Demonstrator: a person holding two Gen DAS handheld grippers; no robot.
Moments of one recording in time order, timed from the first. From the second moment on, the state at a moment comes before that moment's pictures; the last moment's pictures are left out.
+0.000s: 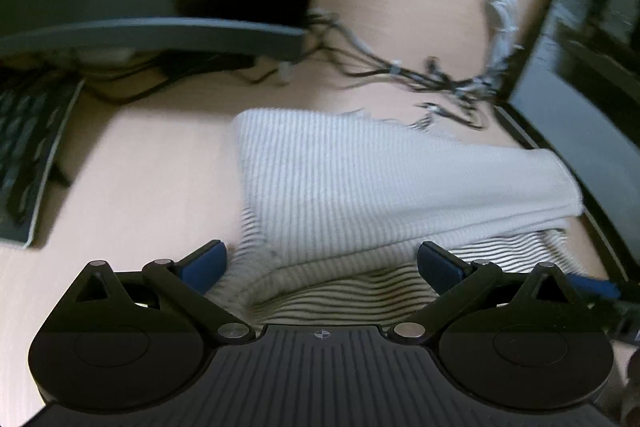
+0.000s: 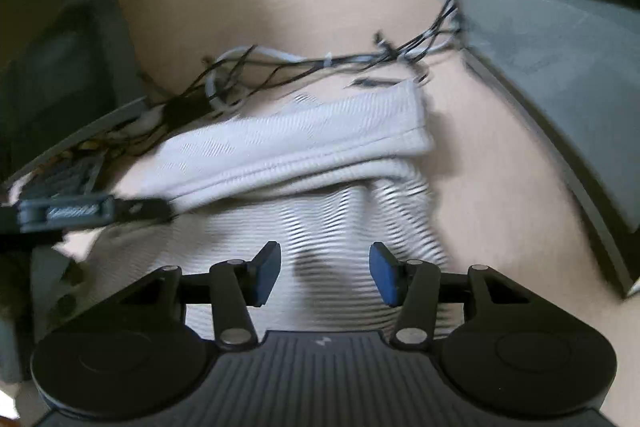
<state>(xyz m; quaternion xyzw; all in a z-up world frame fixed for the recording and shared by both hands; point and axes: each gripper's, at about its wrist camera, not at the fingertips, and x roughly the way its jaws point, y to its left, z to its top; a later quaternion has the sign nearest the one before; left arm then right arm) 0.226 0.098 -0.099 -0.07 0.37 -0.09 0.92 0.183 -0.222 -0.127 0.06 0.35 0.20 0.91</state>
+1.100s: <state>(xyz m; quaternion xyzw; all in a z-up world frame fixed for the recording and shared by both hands) 0.209 0.114 -0.105 -0.09 0.33 -0.04 0.94 0.182 -0.204 -0.131 -0.04 0.34 0.18 0.92</state>
